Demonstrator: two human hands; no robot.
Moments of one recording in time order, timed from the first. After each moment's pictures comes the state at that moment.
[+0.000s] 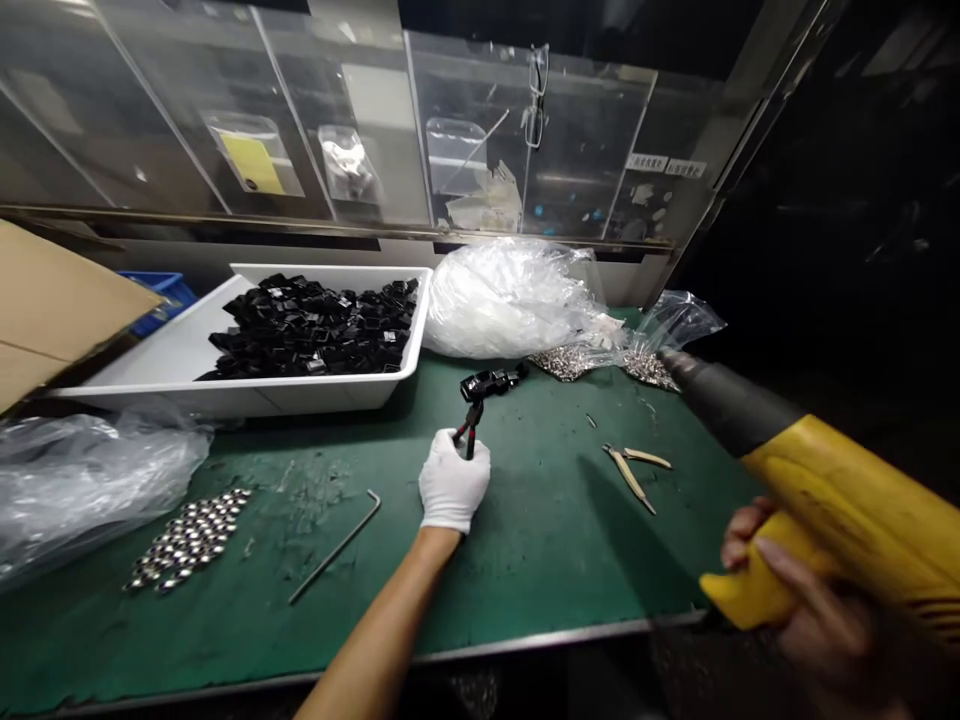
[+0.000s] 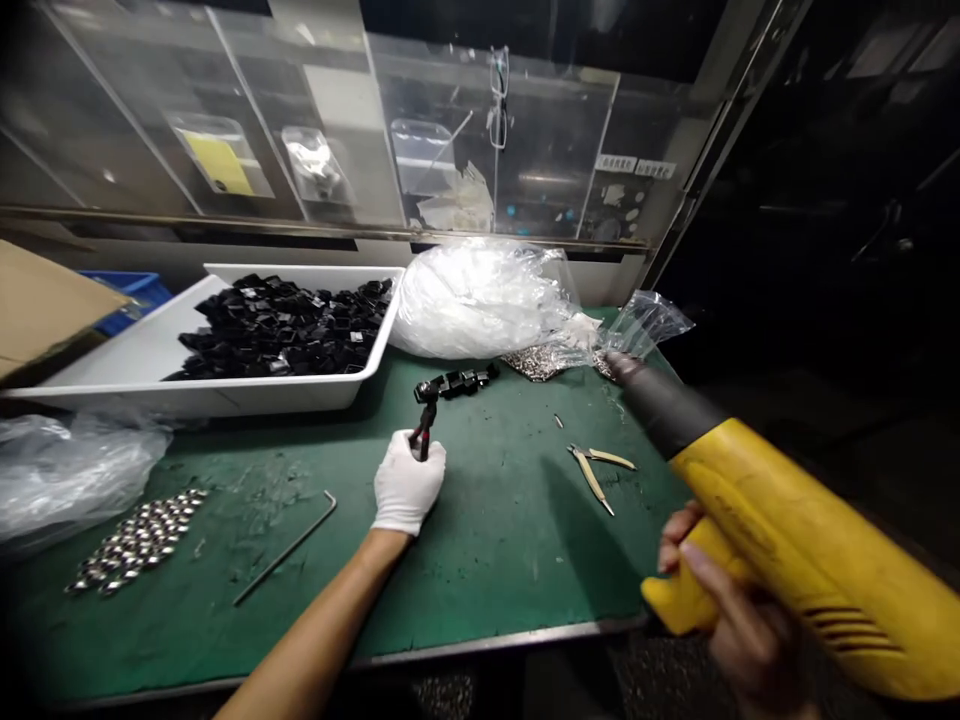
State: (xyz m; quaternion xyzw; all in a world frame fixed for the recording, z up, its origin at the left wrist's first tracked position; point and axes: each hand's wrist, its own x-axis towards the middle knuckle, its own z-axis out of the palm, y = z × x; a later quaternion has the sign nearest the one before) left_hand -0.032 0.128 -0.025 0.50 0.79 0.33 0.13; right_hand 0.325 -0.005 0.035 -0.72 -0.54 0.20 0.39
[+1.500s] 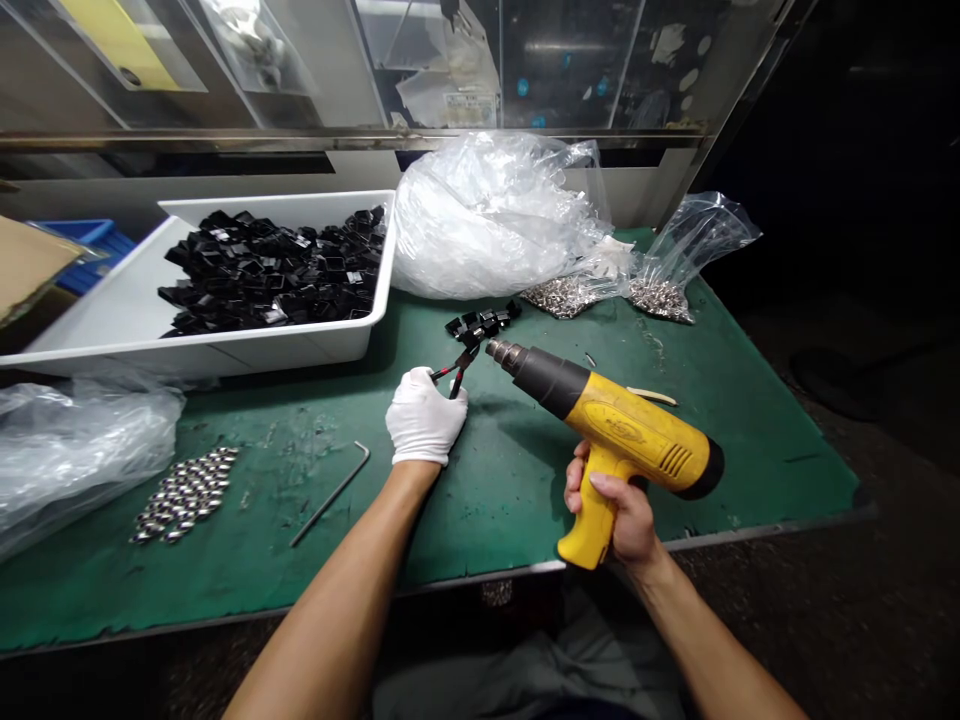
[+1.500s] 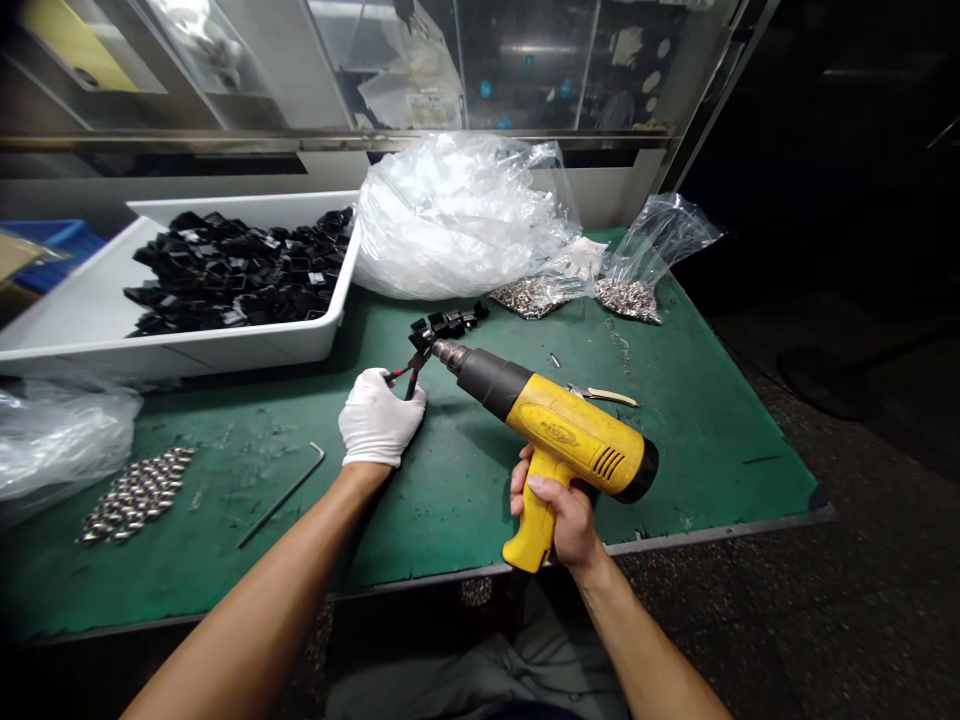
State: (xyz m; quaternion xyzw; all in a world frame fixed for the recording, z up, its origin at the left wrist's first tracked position) left_hand -0.046 0.147 -0.031 0.57 0.80 0.17 -0.03; right_hand 0.202 0.021 -0.039 -0.33 -0.28 0.71 0.56
